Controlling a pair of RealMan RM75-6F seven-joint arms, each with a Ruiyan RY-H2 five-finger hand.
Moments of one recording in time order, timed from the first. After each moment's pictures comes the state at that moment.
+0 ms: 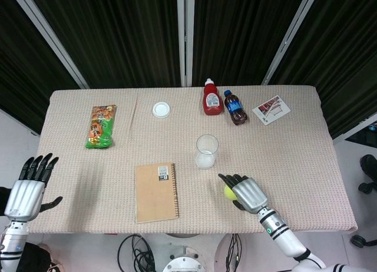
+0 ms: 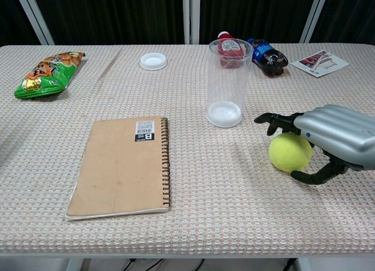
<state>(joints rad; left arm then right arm) -0.12 -1.18 -0.02 -1.57 1.56 1.49 0.14 0.40 -1.52 0.04 -1.57 -1.50 1.04 -0.44</state>
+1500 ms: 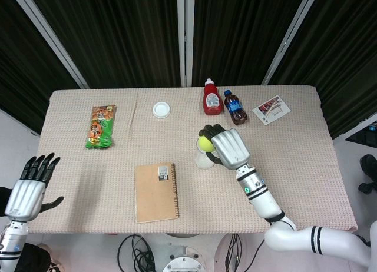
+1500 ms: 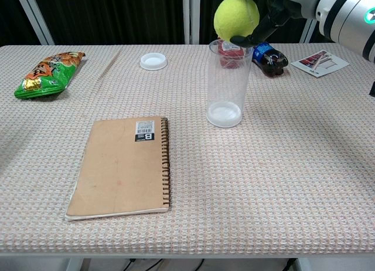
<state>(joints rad) -0.13 -1.17 -0.02 -1.55 1.59 1.51 0.09 0.71 -1.52 0.34 -1.73 -1.19 1.09 -0.57</state>
